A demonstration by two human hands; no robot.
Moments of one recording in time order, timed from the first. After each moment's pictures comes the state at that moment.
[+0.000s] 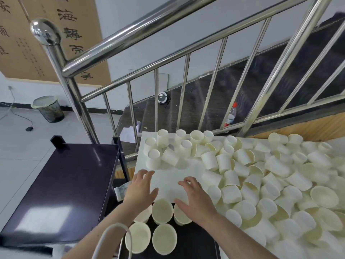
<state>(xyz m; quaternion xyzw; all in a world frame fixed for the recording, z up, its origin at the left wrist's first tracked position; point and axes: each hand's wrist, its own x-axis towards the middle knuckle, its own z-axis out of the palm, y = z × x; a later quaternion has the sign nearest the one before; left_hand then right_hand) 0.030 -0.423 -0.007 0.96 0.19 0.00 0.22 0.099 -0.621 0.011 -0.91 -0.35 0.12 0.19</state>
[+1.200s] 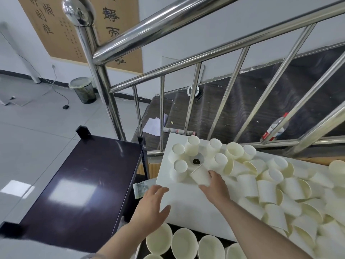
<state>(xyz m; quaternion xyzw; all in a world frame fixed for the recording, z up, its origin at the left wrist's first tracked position) 0.034 -0.379 -0.044 0.92 0.22 0.02 0.33 0.237 -0.522 -0.066 -0.94 -0.16 0.21 0.22</state>
